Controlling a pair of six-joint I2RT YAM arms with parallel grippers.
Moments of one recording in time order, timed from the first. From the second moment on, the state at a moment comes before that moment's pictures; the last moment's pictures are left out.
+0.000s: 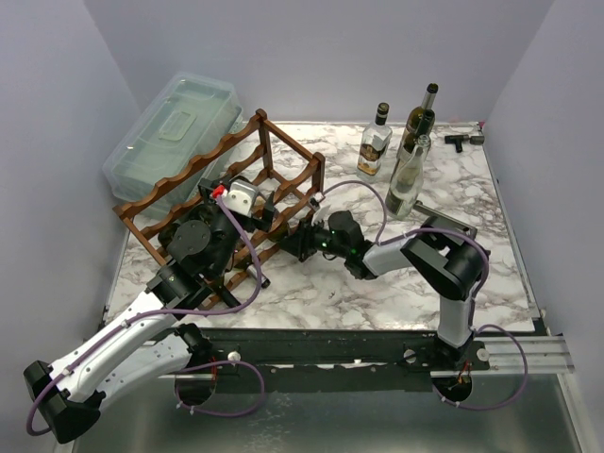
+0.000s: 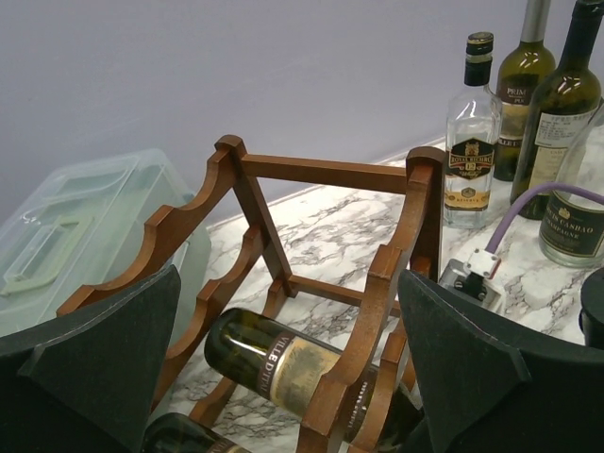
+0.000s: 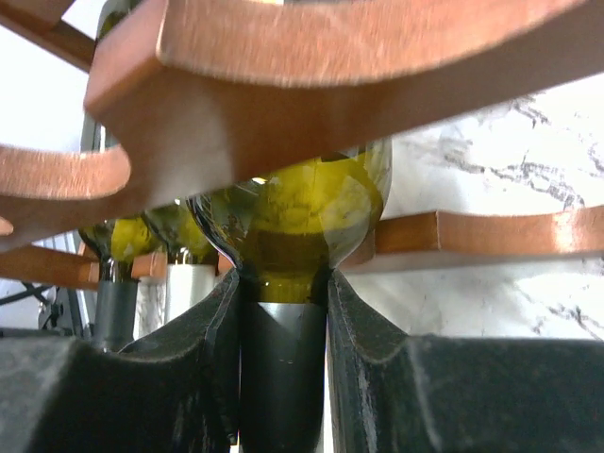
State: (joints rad) left arm -0.78 0.74 0.74 0.15 -0.41 0.27; right arm 0.82 1.90 0.77 0.89 -0.28 0.58
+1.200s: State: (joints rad) left arm -0.78 0.72 0.74 0.16 -0.41 0.26; right arm 0.87 2.02 0.98 0.73 -0.17 0.61
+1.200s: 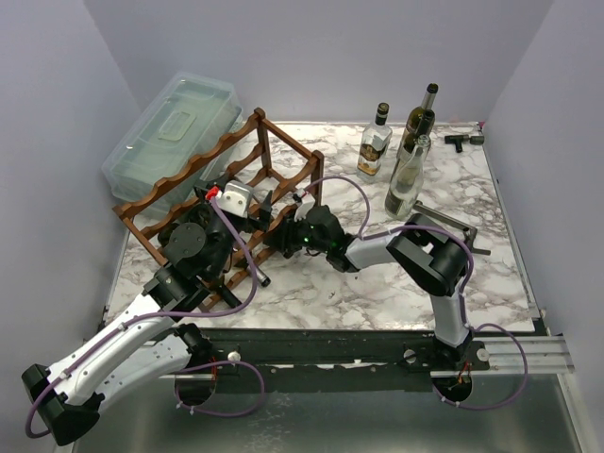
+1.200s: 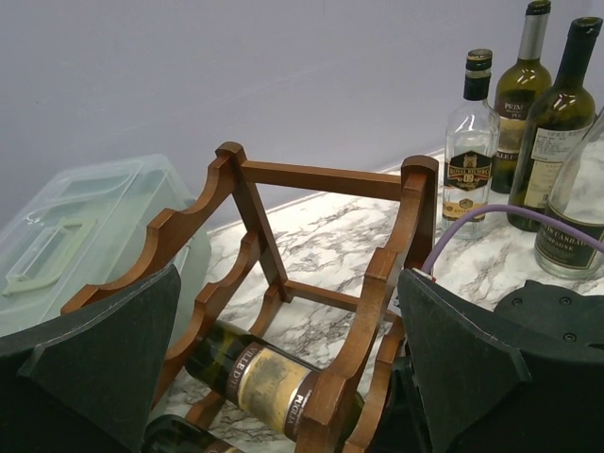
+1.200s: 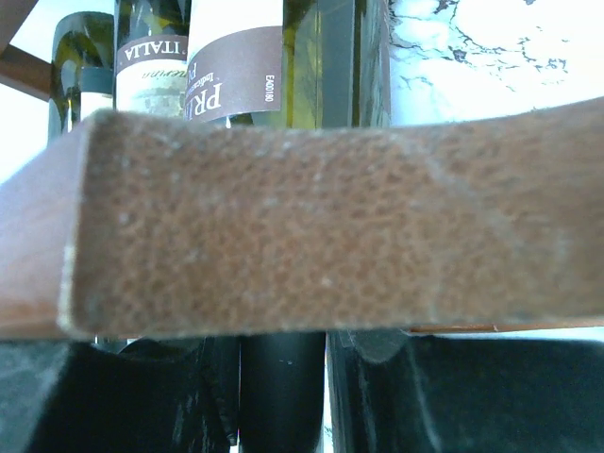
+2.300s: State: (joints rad) left arm -0.78 0.71 0.74 0.16 -0.41 0.26; right arm 0.89 2.06 1.11 0.61 -0.05 0.52
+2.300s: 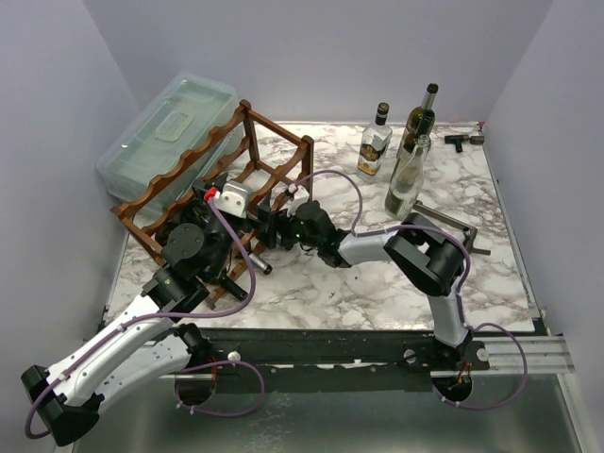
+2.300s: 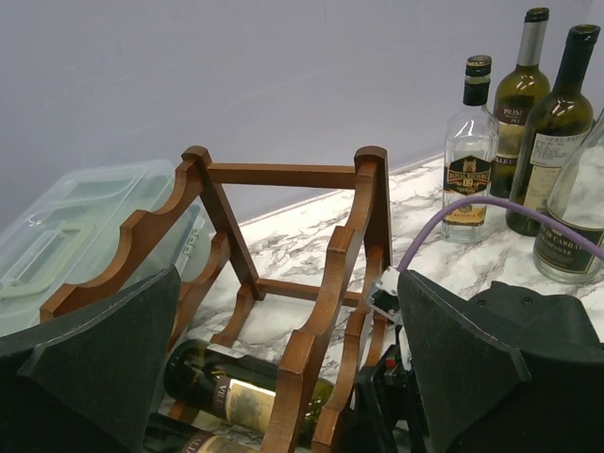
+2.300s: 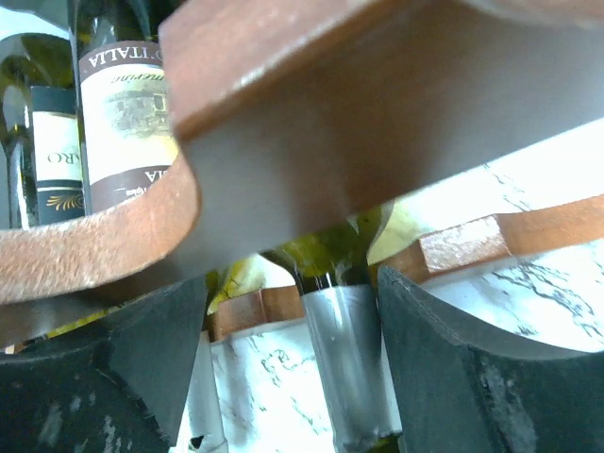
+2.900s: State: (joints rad) left arm -0.69 0.91 0.85 0.05 -0.46 0.17; right arm 0.90 1.88 0.92 0.64 0.01 0.53
